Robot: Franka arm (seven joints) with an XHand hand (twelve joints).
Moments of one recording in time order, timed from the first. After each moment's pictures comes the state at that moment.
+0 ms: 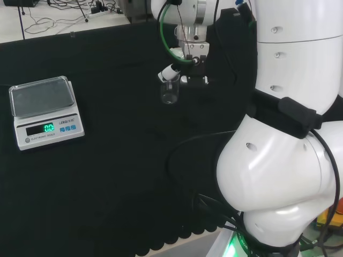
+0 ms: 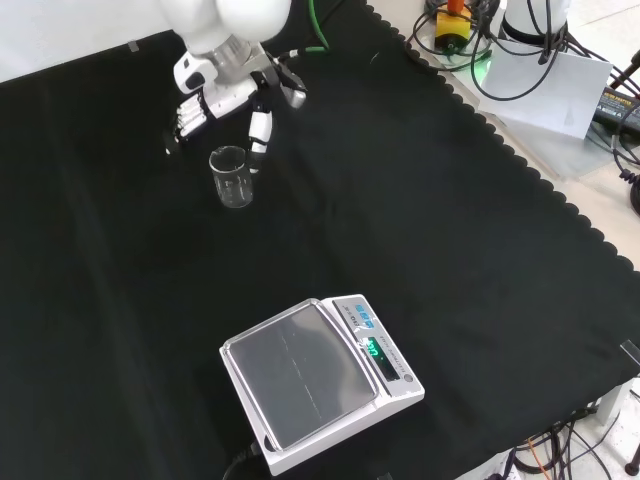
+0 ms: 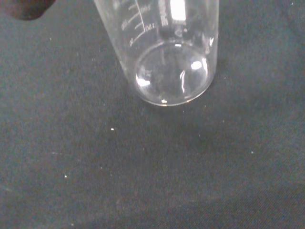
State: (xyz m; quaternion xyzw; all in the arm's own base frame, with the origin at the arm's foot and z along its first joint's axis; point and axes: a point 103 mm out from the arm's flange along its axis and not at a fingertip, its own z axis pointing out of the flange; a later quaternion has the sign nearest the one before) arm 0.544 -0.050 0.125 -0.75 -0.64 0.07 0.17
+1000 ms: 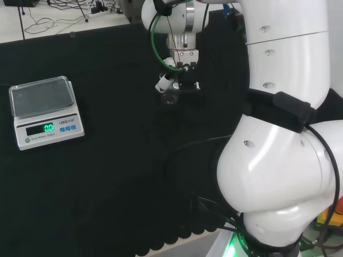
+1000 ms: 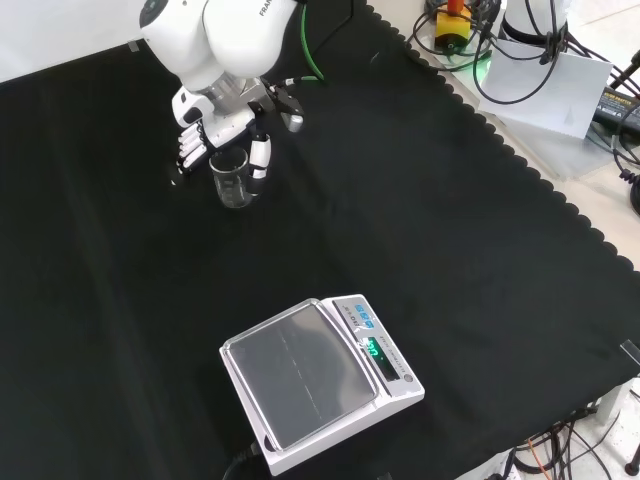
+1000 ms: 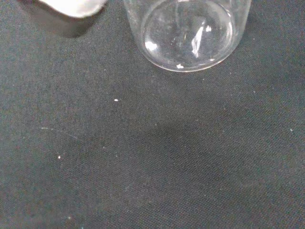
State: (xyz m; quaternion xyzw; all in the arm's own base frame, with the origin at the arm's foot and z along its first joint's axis) arm 0.557 -0.033 0.093 -0.75 -0.63 0.11 0.18
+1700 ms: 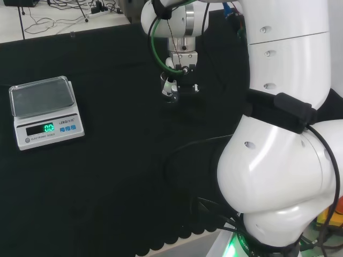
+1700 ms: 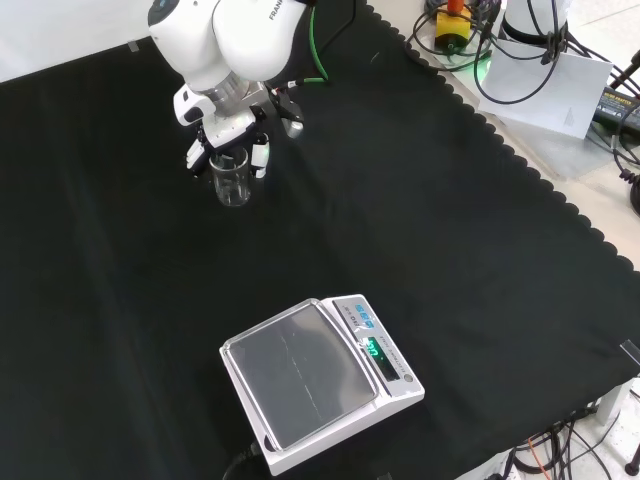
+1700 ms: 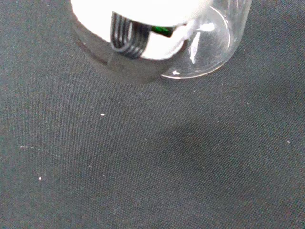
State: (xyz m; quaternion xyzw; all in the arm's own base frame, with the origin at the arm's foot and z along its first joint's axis) arm 0.559 -0.034 0.089 -0.77 -0.61 0.10 0.15
